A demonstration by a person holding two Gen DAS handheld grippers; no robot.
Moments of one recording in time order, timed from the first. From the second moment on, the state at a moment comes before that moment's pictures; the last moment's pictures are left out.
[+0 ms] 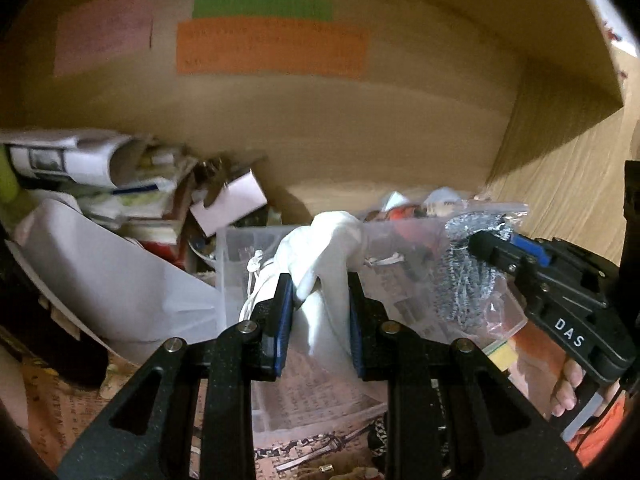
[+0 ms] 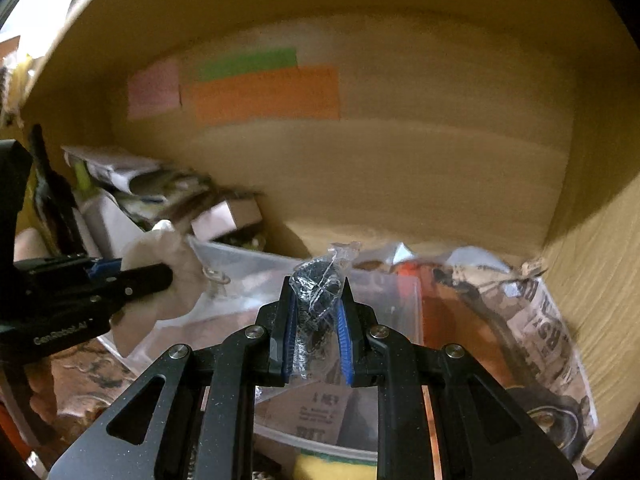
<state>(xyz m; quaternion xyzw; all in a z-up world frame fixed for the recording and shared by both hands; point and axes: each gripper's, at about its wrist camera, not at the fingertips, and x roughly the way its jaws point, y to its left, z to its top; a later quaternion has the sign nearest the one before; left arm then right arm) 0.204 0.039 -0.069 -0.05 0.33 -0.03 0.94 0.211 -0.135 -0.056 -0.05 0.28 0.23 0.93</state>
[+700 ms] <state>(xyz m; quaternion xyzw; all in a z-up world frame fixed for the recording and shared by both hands) 0.222 0.024 -0.097 -0.02 0.36 -0.03 0.93 0.231 -0.126 -0.086 -0.08 0.36 0.23 0.90</state>
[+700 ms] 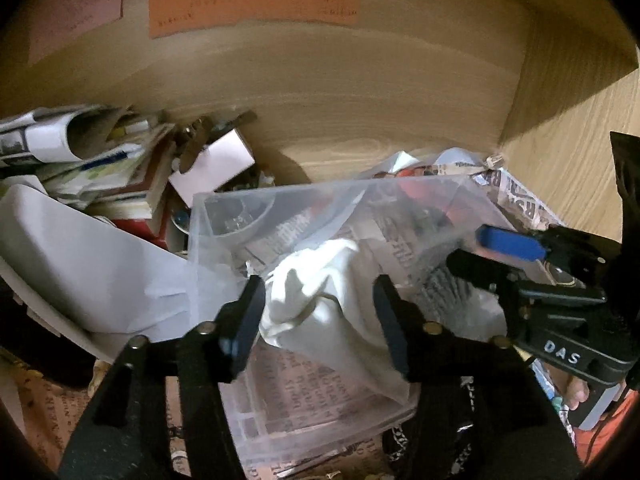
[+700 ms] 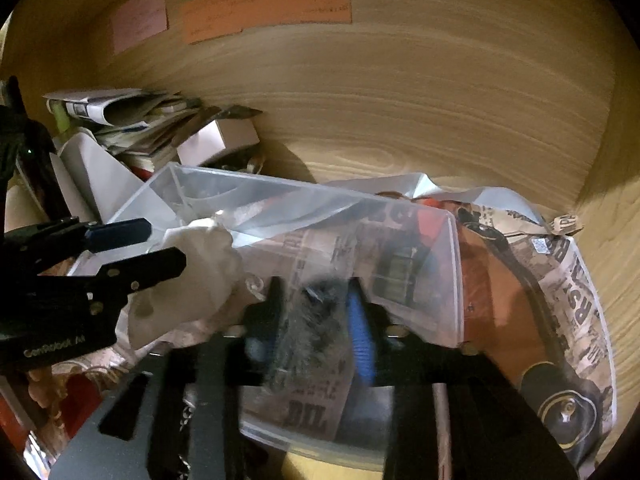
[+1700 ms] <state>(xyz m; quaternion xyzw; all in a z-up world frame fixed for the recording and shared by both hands) 0.094 0.040 -0.058 -0.05 0.27 -0.04 0.96 0.109 -0.161 -0.039 -0.04 0.24 0.26 0.93</state>
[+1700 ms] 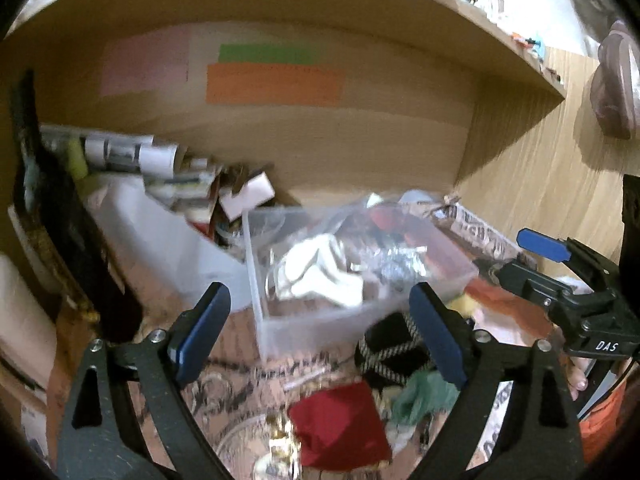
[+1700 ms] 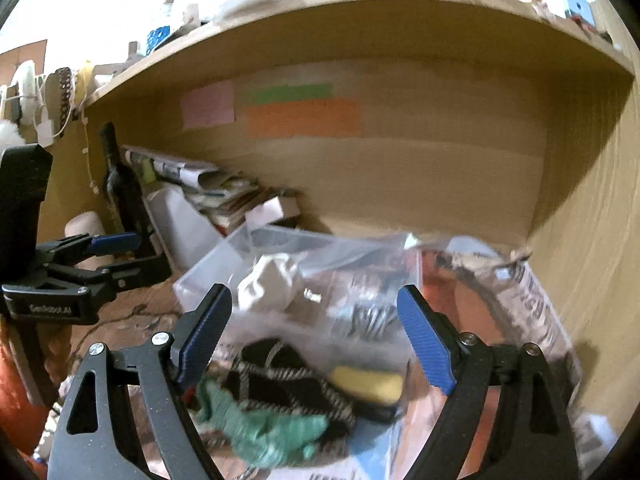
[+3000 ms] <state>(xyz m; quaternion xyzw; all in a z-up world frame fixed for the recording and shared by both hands) 0.075 0.037 -0.162 -0.09 0.40 -0.06 0.91 0.082 -0.154 -0.120 -0.02 0.34 0.26 0.90</state>
